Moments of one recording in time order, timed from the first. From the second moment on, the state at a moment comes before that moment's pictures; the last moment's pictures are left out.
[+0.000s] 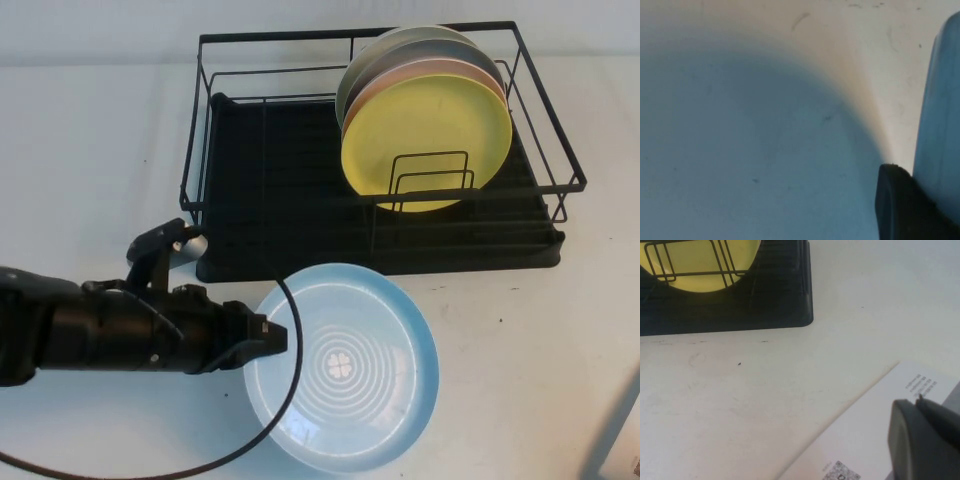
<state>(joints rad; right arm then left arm) 0.06 -0.01 0.03 0.16 0.35 -0.07 -0.30 1.53 -0.69 -1.38 0.66 1.14</state>
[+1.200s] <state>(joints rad) 0.06 -0.01 0.03 0.16 0.35 -0.07 -0.30 1.15 -0.67 -1.27 0.40 1.40</state>
